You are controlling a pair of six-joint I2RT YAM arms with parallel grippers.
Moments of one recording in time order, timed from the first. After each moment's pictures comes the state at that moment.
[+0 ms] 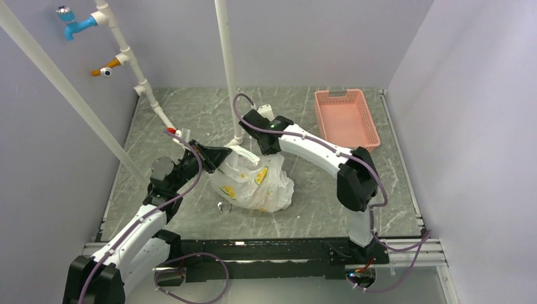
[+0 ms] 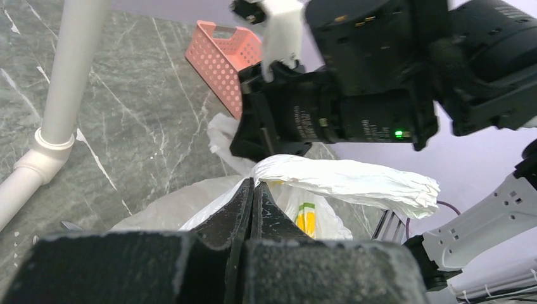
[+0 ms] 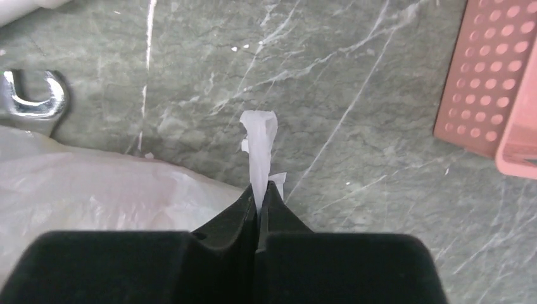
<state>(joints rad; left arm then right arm) -0.30 0.84 0.36 0.60 0.47 -0.69 0.85 1.97 1.74 -0.93 0.52 0.48</state>
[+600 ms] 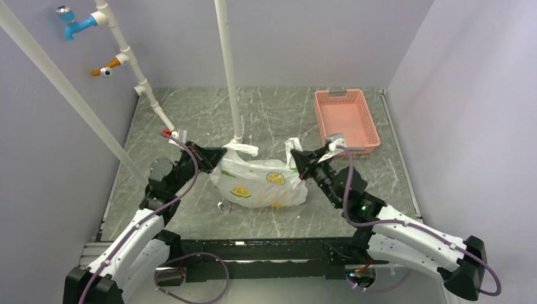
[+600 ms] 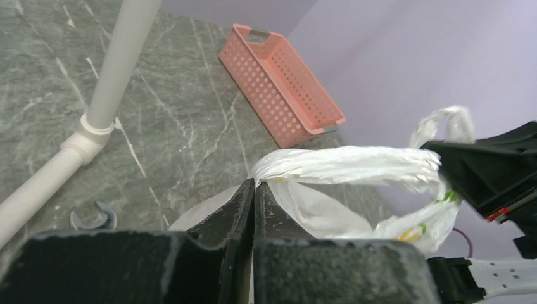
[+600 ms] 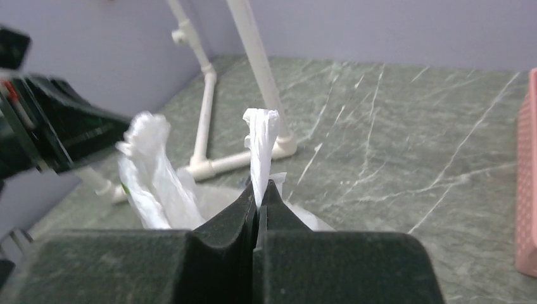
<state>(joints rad) -0.30 0.77 0.36 0.49 0.37 -0.67 0.94 0.76 0.59 0.25 0.40 0.28</state>
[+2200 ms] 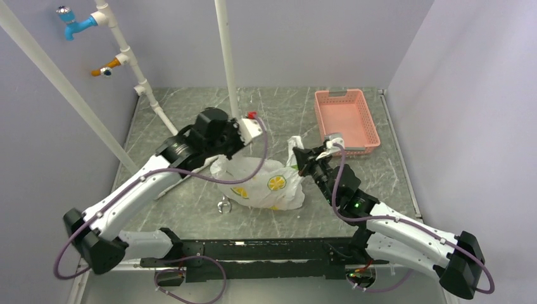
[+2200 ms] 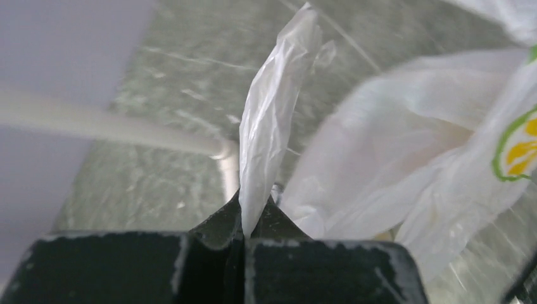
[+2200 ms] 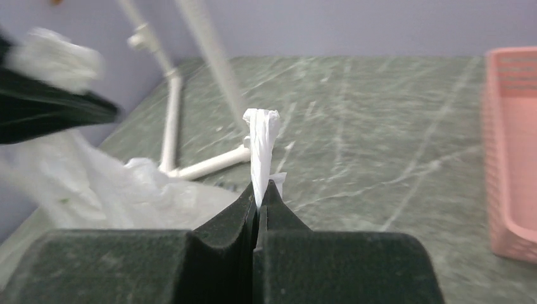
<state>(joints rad) -0.74 1.26 1.30 -0.64 0.10 0.49 0.91 0.82 0.50 0.38 0.39 0.26</state>
